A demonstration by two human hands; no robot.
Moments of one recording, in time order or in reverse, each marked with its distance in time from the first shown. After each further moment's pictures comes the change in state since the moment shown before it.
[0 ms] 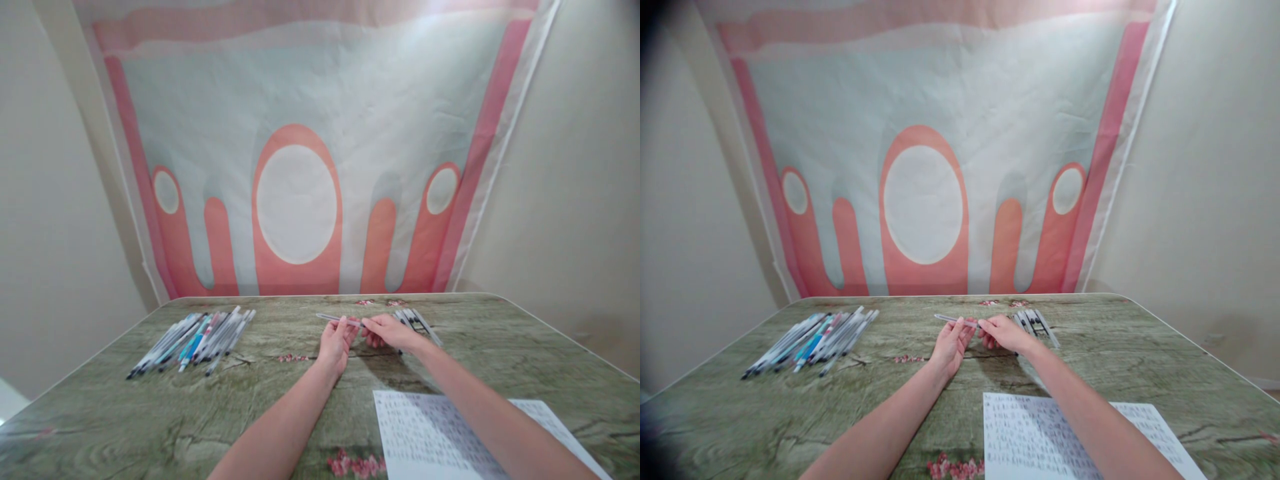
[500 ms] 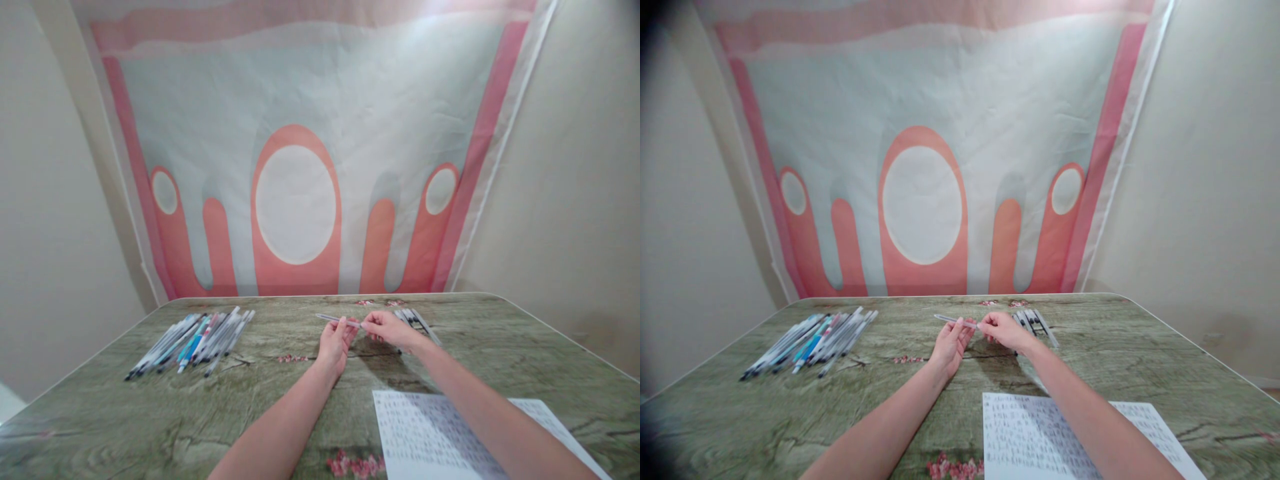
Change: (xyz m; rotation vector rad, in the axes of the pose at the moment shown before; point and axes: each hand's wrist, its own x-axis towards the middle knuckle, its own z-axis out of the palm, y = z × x) left_hand 0.001 -0.001 -0.001 0.005 -0.012 0.001; right_hand 0.001 0.002 -0.002 -0.006 0.093 -0.023
